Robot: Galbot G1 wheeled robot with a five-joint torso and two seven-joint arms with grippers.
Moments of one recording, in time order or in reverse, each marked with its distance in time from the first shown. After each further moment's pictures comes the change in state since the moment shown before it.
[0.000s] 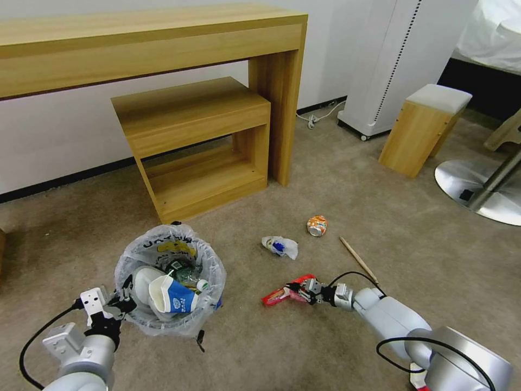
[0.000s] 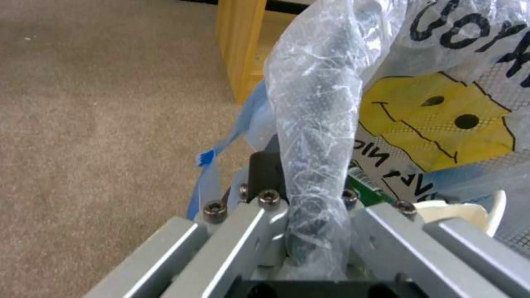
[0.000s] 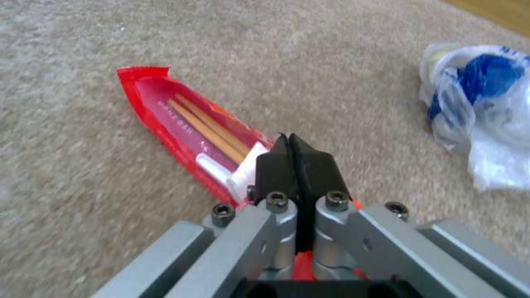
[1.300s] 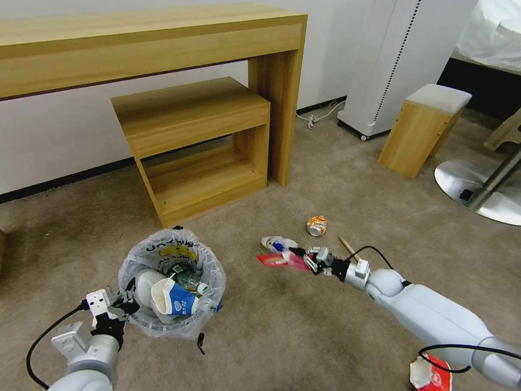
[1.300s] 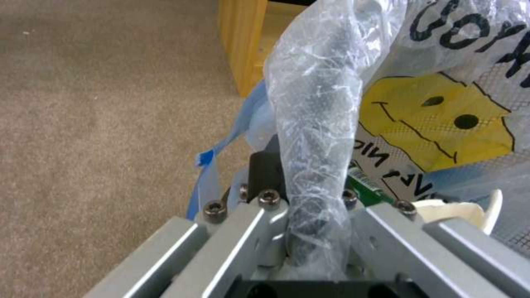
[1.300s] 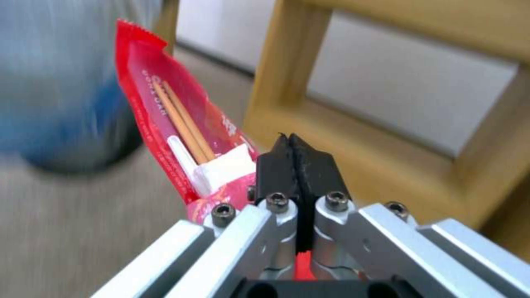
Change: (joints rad) left arm -0.025 0.010 0.011 0.045 0.011 0.001 0.004; right arm -0.027 -0.369 -0.036 0.834 0.262 -0.155 0.194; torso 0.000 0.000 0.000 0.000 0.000
